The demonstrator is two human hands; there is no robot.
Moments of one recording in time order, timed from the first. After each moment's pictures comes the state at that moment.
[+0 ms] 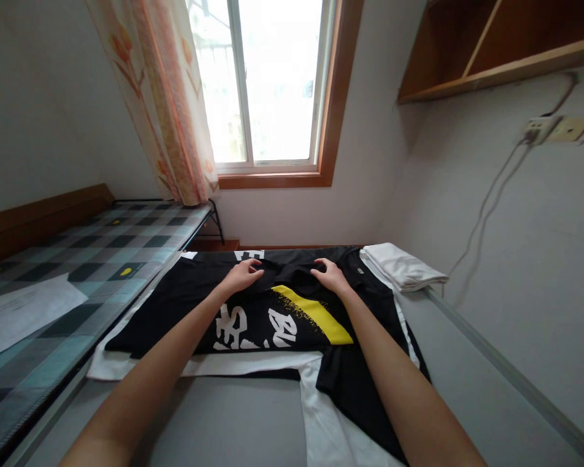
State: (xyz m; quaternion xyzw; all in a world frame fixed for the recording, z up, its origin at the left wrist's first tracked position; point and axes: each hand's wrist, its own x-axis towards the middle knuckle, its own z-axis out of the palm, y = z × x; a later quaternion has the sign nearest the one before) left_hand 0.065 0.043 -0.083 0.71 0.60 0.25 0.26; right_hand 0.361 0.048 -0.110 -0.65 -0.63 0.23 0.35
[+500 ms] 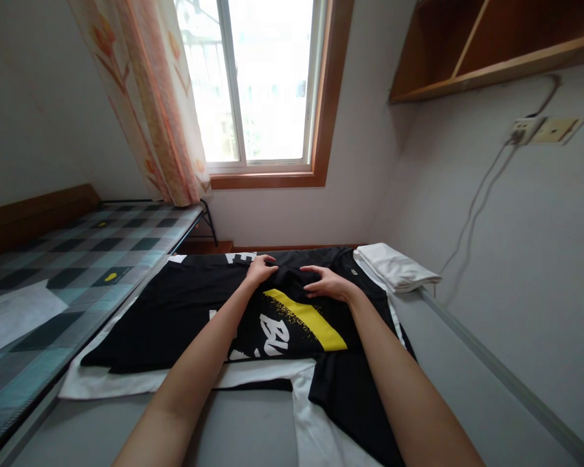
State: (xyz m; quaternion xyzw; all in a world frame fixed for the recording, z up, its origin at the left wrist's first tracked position) left_hand 0.137 0.096 -0.115 0.66 0.58 0.37 0.30; right_hand 0.375 0.028 -0.091 -0.45 -0.52 0.65 0.32
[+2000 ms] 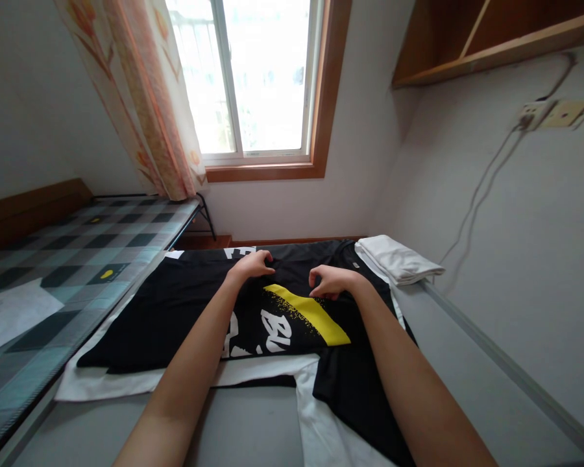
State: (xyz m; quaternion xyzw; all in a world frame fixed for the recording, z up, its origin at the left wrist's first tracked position) left_hand 0.118 0.079 -0.069 0.79 0.57 0.09 0.23; right_hand 0.365 0.021 -0.053 -0.60 -0.69 0.40 -0.02
